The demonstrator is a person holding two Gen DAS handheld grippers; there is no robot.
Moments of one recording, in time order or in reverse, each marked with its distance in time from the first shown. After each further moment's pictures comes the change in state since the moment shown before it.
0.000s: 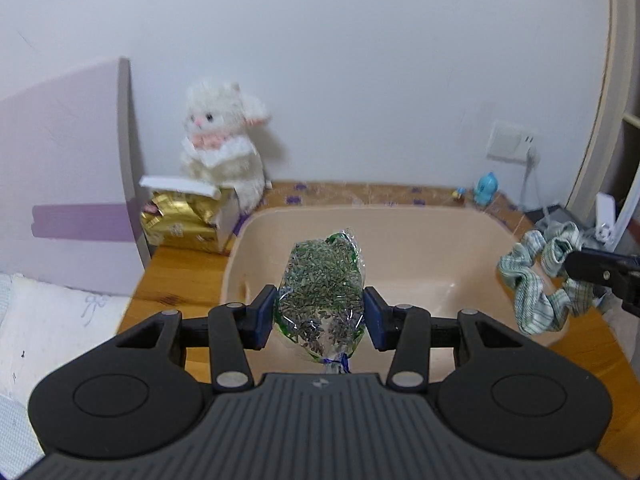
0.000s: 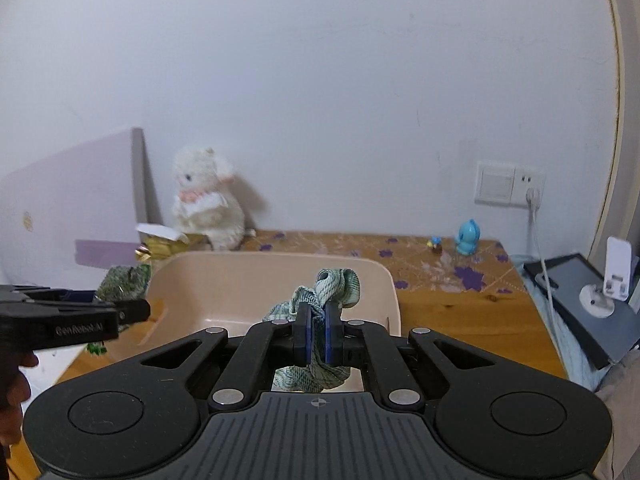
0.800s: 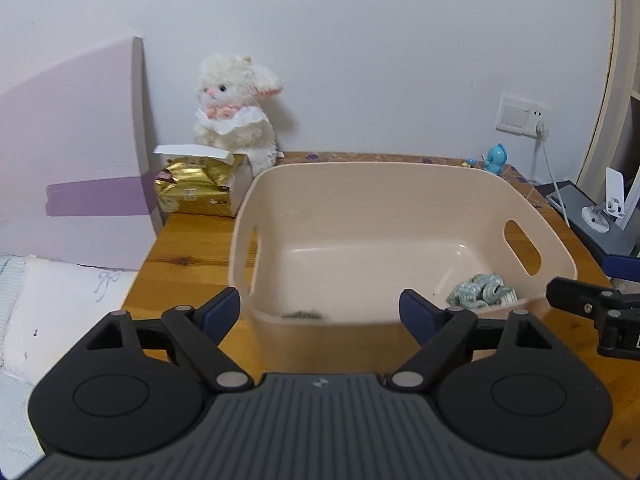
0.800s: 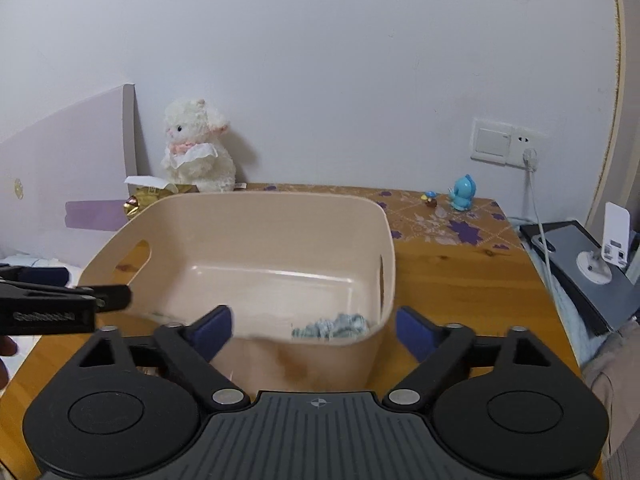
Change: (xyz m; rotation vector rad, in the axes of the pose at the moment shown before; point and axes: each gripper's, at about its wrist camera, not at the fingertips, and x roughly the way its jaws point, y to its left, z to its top) left arm -0.029 0.001 -0.040 -0.001 0.016 0.052; right arm -0.016 -0.003 -0.044 -0.022 0.065 -0.017
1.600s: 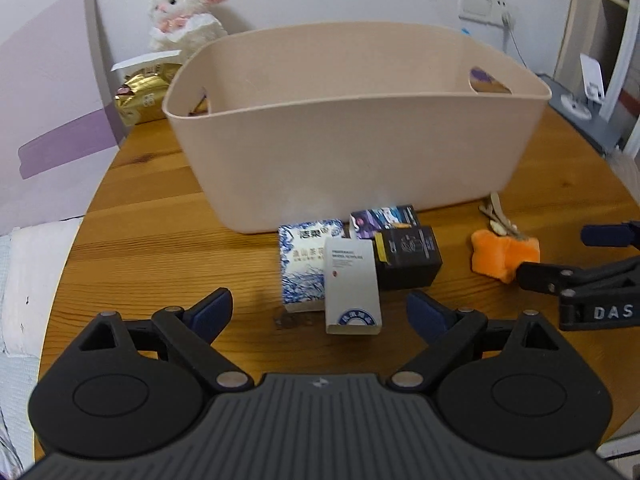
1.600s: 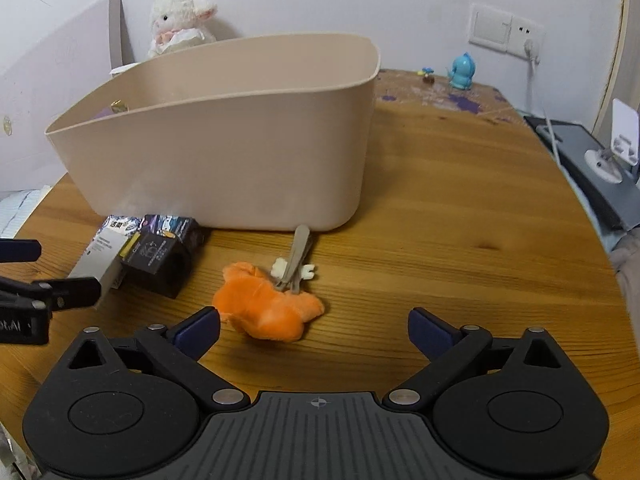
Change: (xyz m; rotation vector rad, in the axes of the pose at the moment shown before) left arm 0.022 -0.027 -0.084 0.137 0.231 -0.047; right arm 0.046 -0.012 -0.093 0.018 0.256 0.013
